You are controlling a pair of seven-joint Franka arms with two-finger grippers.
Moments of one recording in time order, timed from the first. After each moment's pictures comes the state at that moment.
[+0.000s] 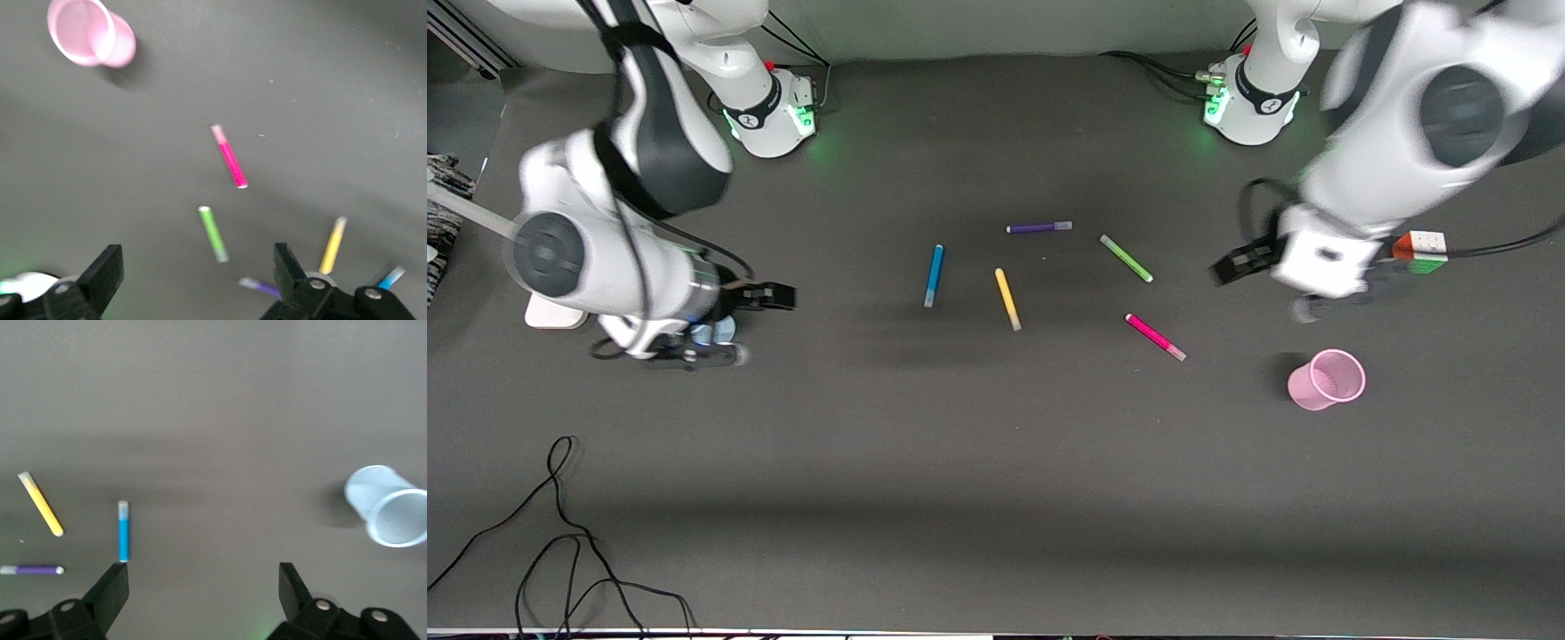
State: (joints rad) left arm -0.33 0.12 -0.07 -1.69 -0.06 1.71 -0.91; right arm 0.16 0.27 0.15 -1.66 0.09 1.70 0.31
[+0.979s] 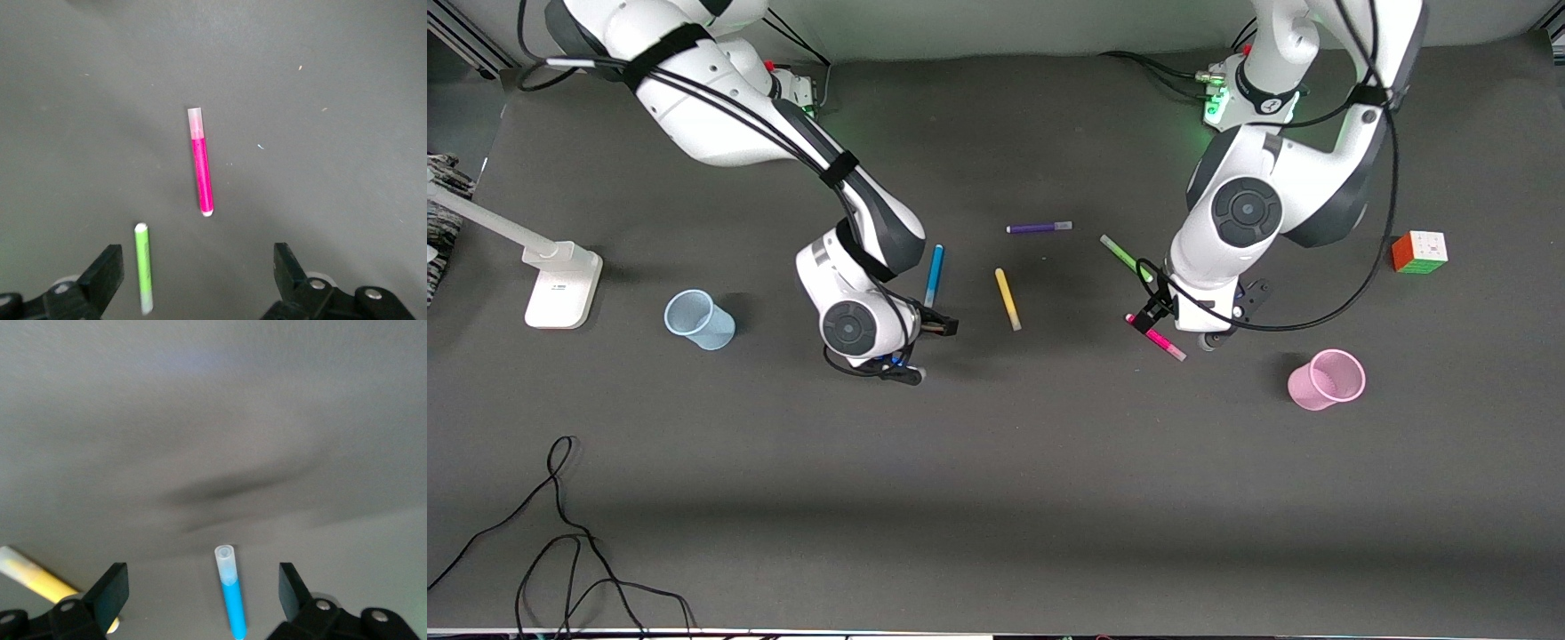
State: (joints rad) left arm -0.42 0.21 -0.05 -2.06 -0.06 2.22 -1.21; right arm 0.31 0.68 0.28 -1.68 0.11 2.02 0.78
